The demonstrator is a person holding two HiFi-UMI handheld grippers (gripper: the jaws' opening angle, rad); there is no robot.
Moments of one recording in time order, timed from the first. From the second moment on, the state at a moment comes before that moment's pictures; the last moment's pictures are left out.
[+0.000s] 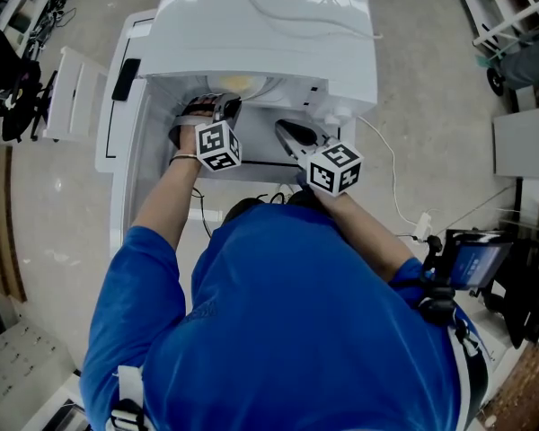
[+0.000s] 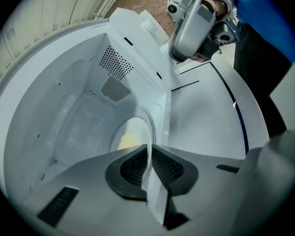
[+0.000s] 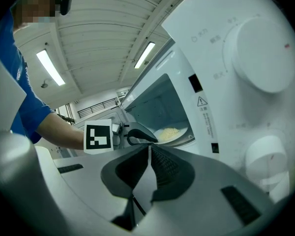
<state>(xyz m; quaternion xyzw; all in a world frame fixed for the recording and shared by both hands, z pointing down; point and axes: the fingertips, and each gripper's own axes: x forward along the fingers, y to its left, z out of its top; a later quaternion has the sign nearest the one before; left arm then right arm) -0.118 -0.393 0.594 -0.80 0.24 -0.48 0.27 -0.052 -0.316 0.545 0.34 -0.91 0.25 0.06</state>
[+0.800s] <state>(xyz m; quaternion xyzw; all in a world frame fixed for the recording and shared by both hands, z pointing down) -0.125 -0.367 0.590 -0.80 0.24 -0.48 0.26 -0.056 -0.324 0.554 0.36 -0.86 0.36 -0.01</state>
